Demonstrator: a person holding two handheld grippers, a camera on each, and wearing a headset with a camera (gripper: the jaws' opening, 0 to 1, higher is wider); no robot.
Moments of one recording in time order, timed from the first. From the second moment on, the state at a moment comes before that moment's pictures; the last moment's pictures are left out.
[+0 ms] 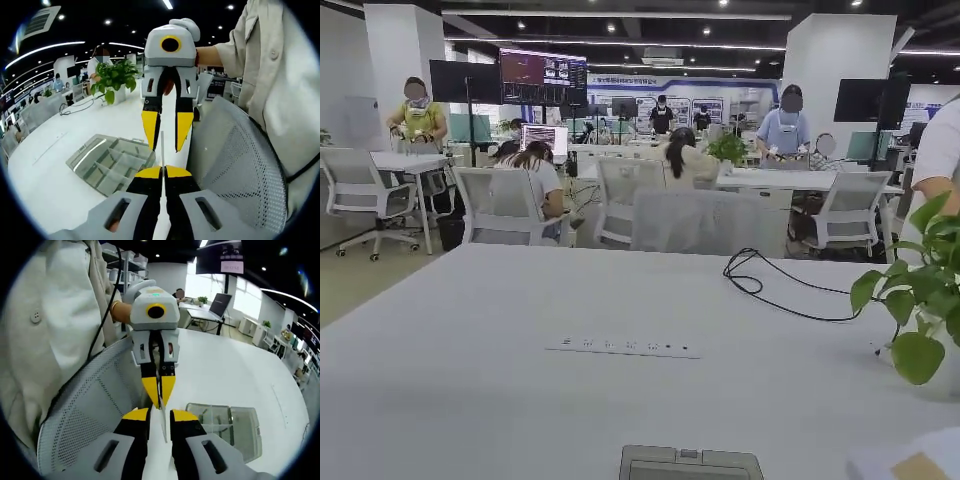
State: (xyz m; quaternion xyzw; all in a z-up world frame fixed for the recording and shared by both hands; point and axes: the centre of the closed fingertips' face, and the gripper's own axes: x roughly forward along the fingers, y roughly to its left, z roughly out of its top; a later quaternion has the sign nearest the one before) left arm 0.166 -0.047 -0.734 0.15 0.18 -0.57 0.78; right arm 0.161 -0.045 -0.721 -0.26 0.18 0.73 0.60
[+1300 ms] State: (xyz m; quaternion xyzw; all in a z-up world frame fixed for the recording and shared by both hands) left arm 0.176 -0.041 -0.732 0.11 0.17 -0.55 0.81; right arm 0.186 -0.046 -0.720 -0.31 0.20 0.69 0.62
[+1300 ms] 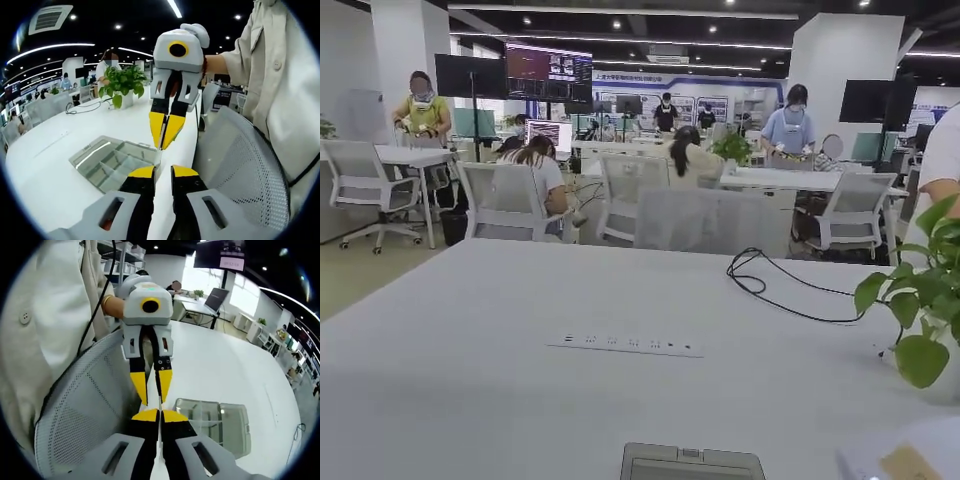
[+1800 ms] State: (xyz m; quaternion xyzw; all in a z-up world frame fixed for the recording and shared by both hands) left arm 0.196 -0.030 -0.731 0.05 0.16 -0.49 0.86; right arm 0.232 -0.071 -0.735 -0.38 0.25 0.62 0.64
